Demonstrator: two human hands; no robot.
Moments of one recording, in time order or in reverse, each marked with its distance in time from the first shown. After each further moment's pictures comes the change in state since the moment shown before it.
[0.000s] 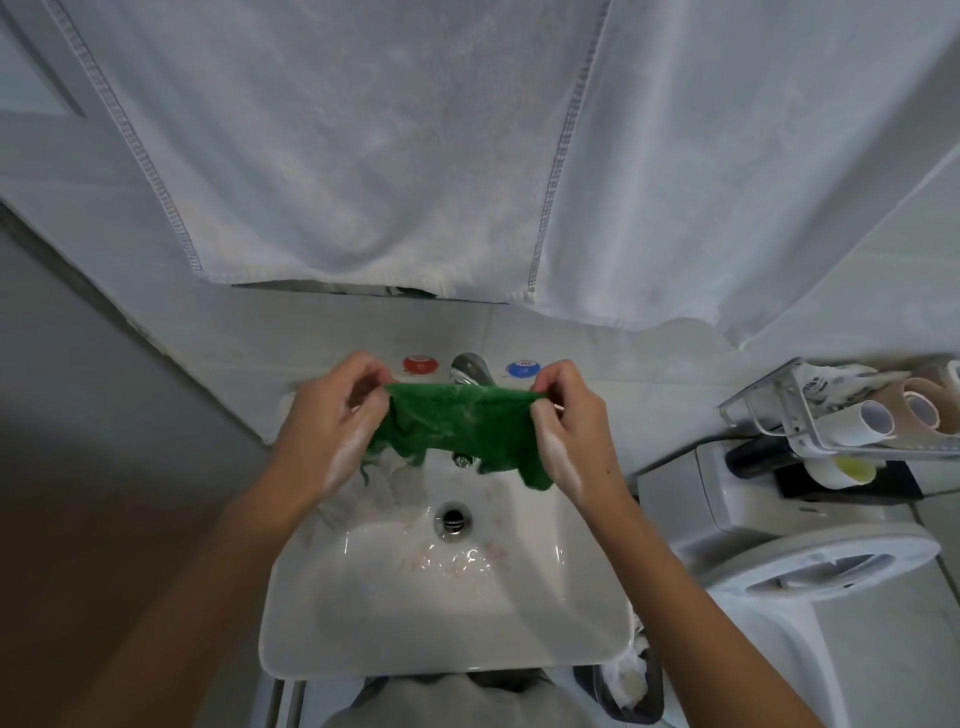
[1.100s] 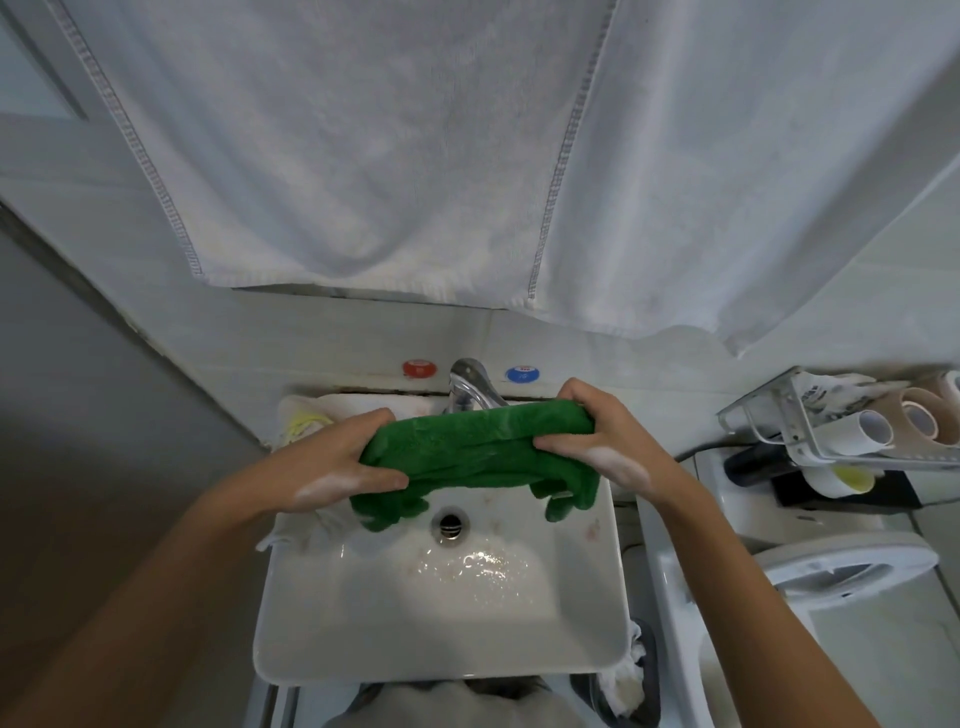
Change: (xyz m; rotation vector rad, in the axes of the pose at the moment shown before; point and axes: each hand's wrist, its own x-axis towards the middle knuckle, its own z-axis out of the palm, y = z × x) left_hand 0.006 -0.030 -0.013 0.127 -0.661 -0.141; right_hand 0.020 0.021 -0.050 -0.026 -0.433 0.091
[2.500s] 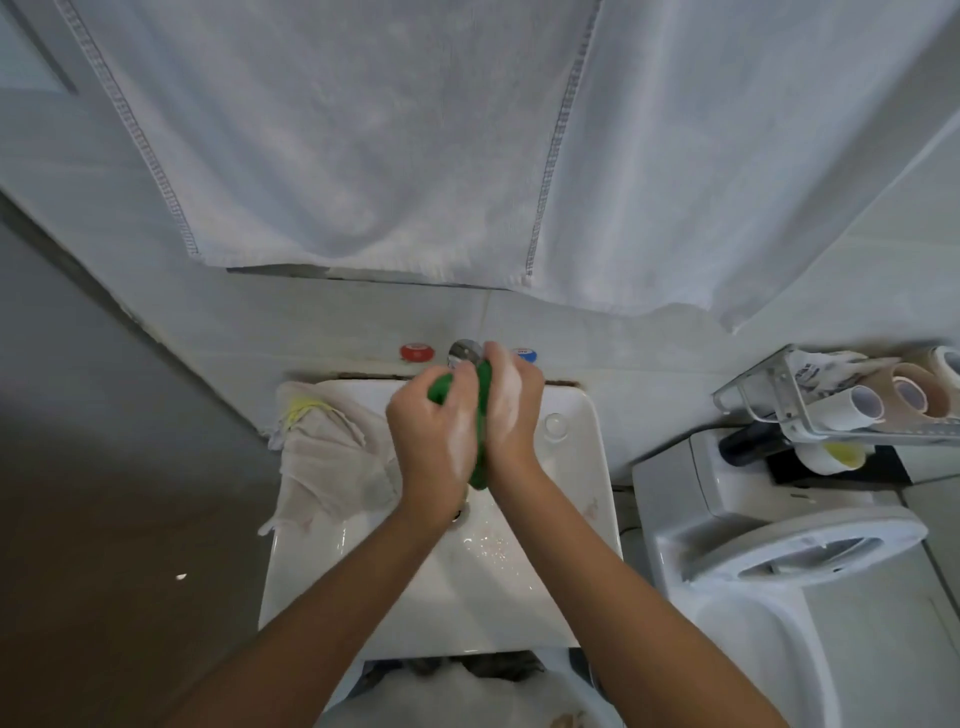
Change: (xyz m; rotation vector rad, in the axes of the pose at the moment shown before) left_hand 0.036 0.087 0.088 -0.634 1.054 -0.012; right_hand 0.037 -0.052 0.109 0.647 0.640 0.161
